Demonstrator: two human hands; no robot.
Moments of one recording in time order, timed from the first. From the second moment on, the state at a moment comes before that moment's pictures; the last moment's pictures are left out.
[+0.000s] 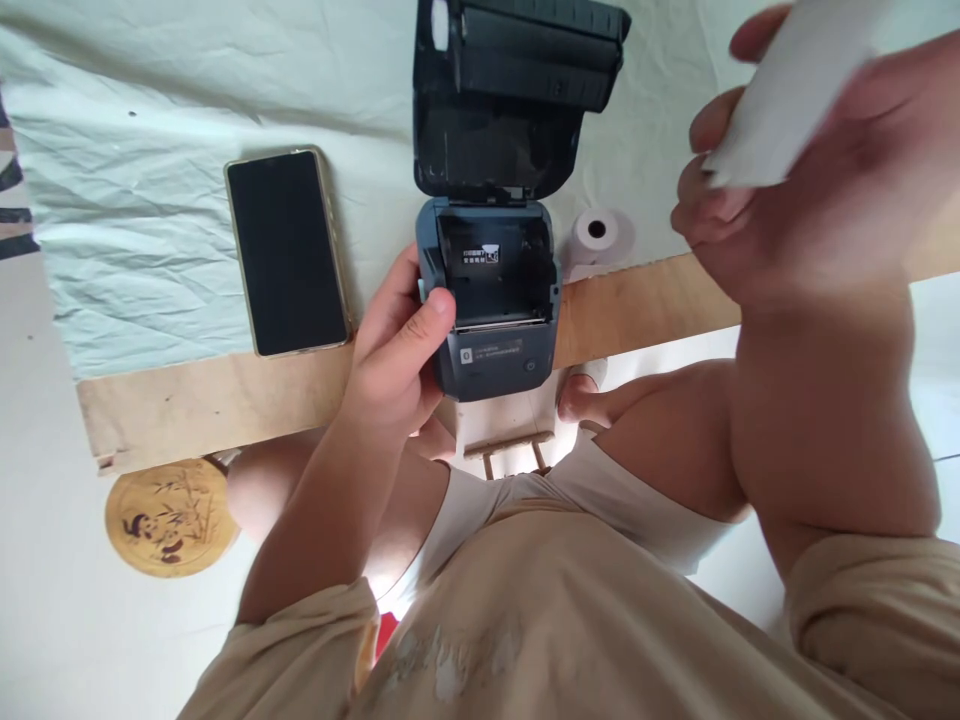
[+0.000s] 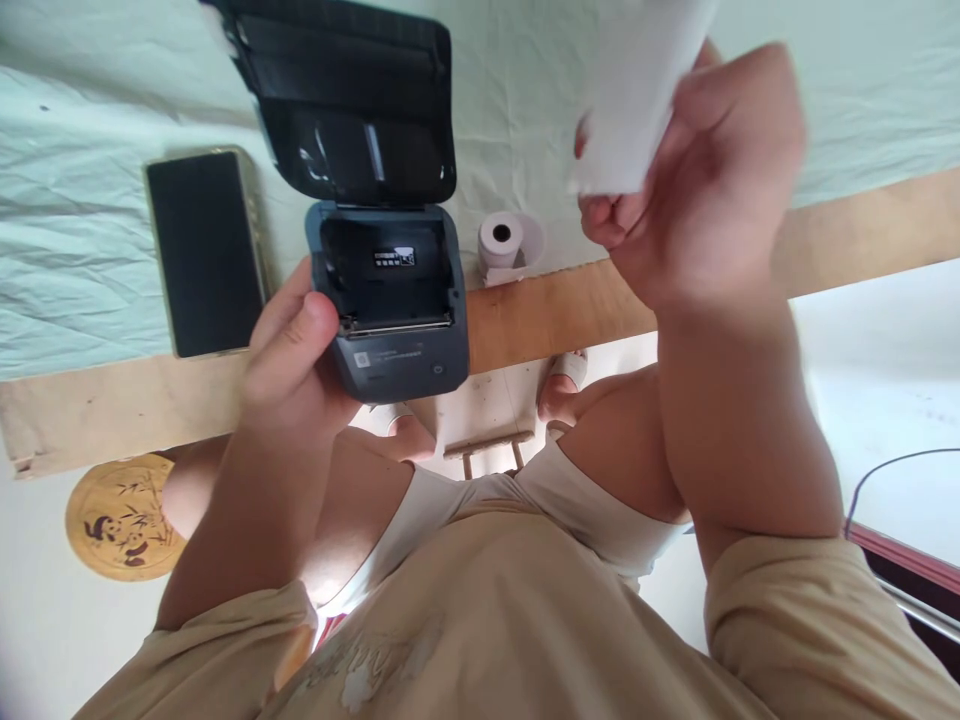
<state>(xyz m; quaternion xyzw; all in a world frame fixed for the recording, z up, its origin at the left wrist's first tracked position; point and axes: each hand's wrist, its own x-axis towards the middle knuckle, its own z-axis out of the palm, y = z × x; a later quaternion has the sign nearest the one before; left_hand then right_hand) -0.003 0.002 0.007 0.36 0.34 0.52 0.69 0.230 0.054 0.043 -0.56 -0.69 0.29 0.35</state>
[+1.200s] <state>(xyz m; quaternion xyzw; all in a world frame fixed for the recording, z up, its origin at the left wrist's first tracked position) -0.004 0.002 0.001 0.38 0.33 0.53 0.68 0.203 0.039 0.001 -0.56 -0.77 0.12 0.30</state>
